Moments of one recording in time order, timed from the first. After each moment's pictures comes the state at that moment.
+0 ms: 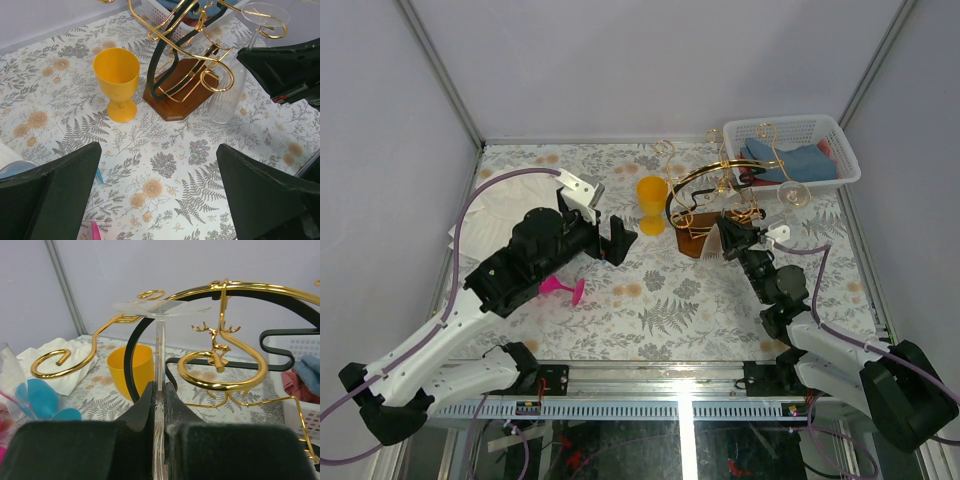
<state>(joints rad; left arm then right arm) -0.79 0.92 1.04 -0.36 -0.11 -0.17 0.53 0.99 0.20 1.11 0.06 0.09</state>
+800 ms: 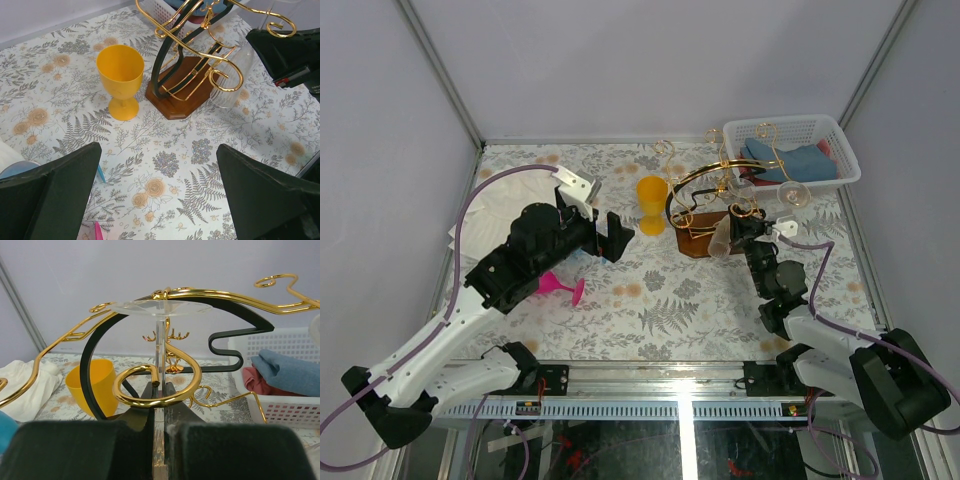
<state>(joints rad) -0.72 0.93 1.03 -0.35 -0.03 -0.17 0.48 1.08 0.22 1.19 0.20 0.09</state>
